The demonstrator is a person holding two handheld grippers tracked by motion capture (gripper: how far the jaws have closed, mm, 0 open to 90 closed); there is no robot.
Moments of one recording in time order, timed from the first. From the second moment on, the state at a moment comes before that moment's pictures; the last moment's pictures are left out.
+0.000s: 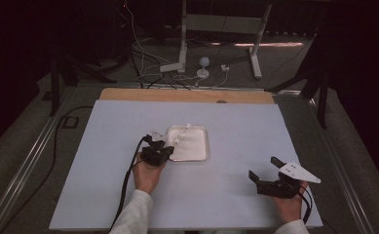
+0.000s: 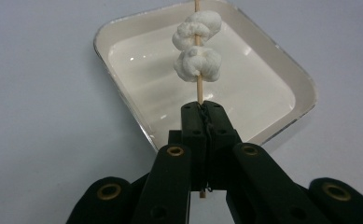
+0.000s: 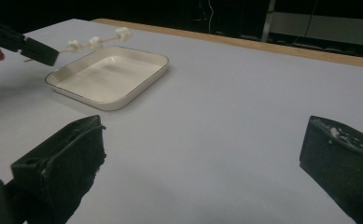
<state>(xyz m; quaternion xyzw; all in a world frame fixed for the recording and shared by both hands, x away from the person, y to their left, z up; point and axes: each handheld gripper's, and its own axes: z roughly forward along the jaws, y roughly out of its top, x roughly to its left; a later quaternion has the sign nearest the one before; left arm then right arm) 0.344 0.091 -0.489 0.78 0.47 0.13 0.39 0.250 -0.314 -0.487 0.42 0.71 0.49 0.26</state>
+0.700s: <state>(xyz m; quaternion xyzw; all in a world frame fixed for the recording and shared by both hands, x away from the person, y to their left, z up) 0.306 0.139 -0.471 0.77 0.43 0.15 0.46 0.251 -0.315 -0.487 0.43 0.71 0.49 0.27</state>
